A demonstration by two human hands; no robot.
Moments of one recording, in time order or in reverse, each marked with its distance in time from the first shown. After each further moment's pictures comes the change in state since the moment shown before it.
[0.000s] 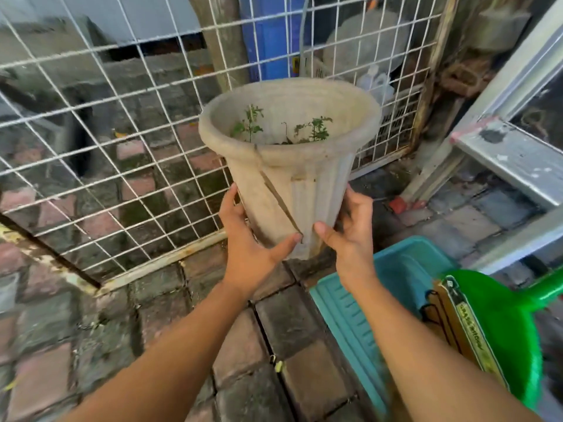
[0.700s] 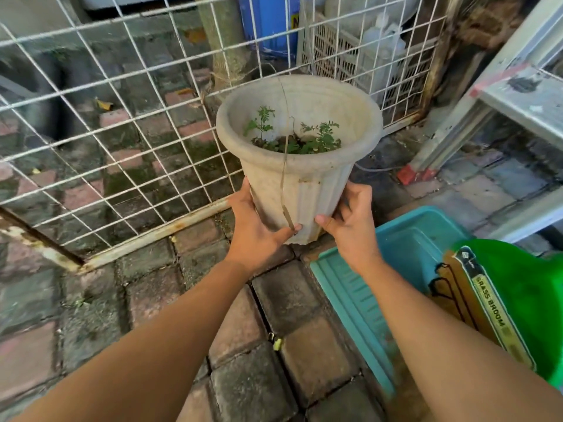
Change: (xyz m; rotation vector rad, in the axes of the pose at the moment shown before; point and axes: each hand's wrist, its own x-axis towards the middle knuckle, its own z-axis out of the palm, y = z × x) left_hand -0.008 -0.078 0.013 0.161 -0.101 -0.156; right_hand 0.001 0.071 -0.029 -0.177 -0.048 0.137
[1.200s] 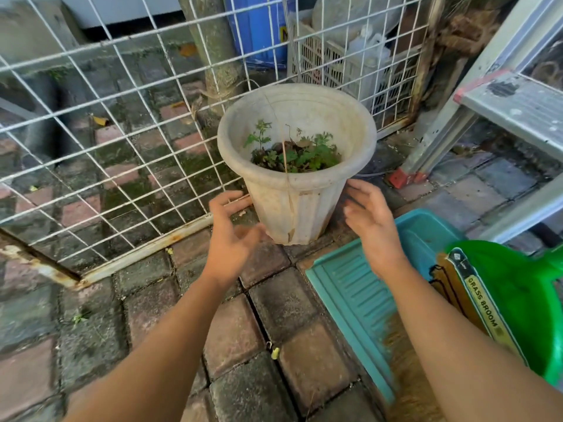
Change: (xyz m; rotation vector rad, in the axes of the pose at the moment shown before) left_hand -0.006 0.020 -0.034 -0.095 -0.066 0.000; right_hand -0.006 -0.031 -0.035 0.015 0.026 0.067
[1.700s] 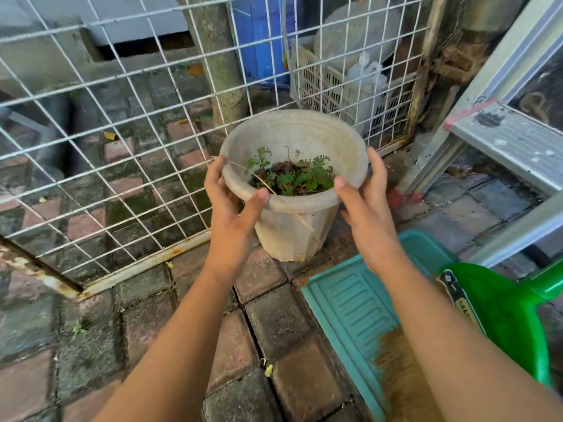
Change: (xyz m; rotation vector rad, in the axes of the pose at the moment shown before) left_hand 0.019 0.081 0.011 -0.319 0.154 0.018; right_hand 0.013 -0.071 0.018 0.029 -0.001 -0.084
